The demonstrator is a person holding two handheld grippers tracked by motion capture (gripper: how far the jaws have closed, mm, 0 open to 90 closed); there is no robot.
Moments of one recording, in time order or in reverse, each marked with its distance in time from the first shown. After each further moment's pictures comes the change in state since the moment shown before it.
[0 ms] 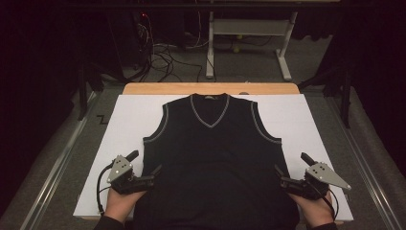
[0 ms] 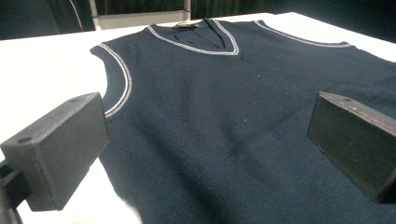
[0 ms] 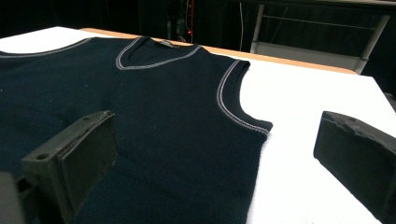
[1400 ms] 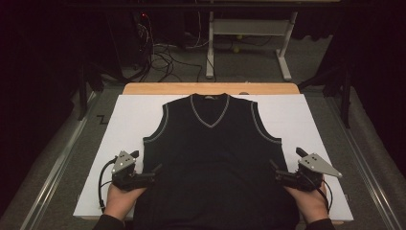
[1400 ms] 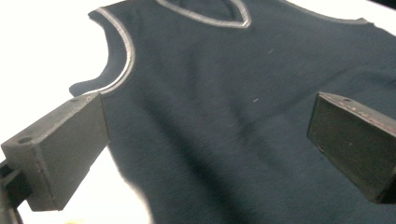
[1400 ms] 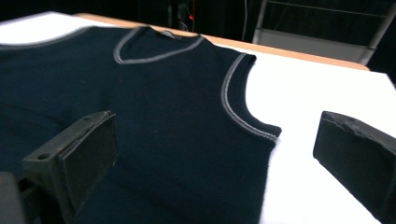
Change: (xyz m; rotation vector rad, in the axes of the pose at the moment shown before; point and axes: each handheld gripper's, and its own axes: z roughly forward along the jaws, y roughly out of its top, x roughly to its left) left arm 0.007 0.009 0.009 0.166 0.053 -0.022; right arm 0.003 0.015 0.020 0.074 -0.004 -0.017
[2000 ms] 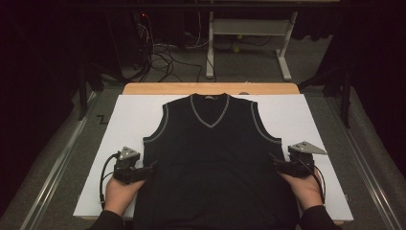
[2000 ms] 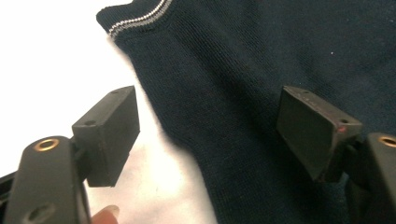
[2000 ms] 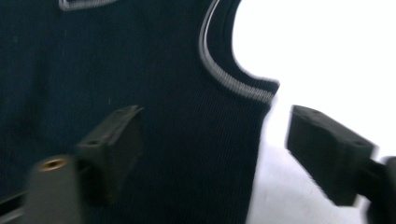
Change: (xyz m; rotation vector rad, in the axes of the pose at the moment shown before) left arm 0.017 0.000 0.024 0.234 0.065 -0.079; right arm -0.020 -0.003 0.044 0.264 -0.017 0.084
